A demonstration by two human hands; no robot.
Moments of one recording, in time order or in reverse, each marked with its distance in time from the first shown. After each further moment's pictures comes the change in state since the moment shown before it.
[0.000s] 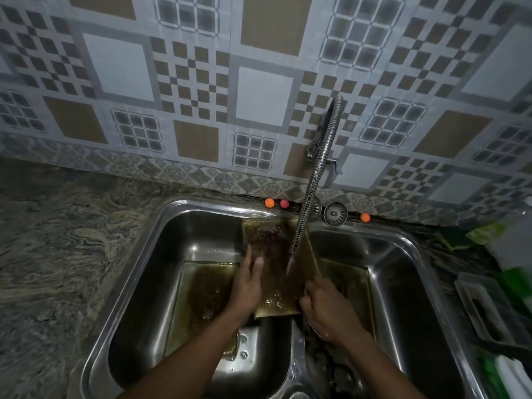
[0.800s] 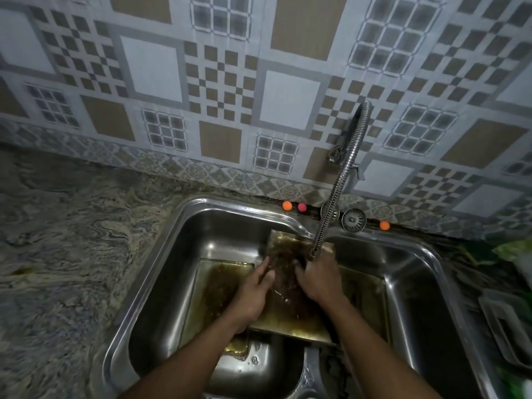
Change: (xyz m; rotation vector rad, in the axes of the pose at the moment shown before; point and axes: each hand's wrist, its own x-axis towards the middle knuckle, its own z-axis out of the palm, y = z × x) left_hand -0.009 -0.004 -0.031 -0.059 -0.210 -0.109; right_hand 0.088 -0.018 0.024 -0.049 0.185 0.084
